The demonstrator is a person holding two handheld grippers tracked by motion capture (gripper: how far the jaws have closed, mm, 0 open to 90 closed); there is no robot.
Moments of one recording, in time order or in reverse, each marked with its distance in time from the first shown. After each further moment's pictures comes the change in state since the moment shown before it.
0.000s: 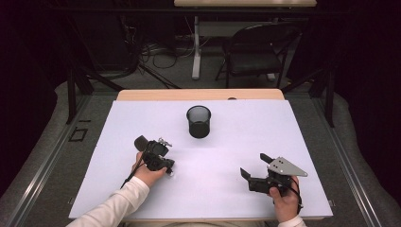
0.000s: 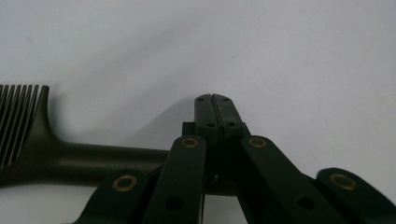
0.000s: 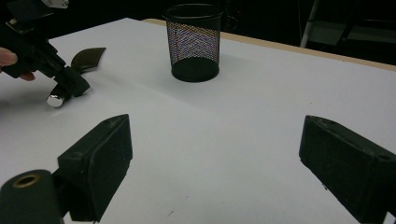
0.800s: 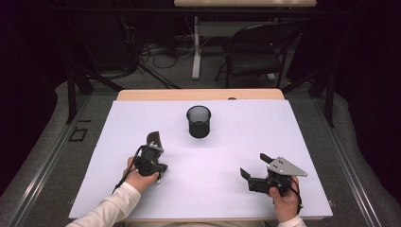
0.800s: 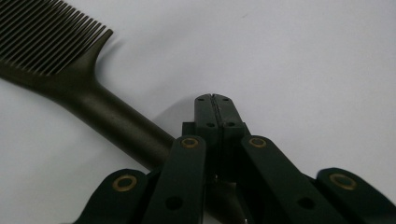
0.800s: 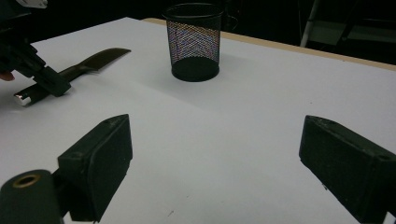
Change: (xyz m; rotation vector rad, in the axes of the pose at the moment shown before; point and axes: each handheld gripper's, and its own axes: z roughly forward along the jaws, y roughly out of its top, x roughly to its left) left arm 0.009 -0.023 -0.014 0.004 0.002 -0.017; right arm 0.000 0.000 0.000 0.004 0.001 -0.002
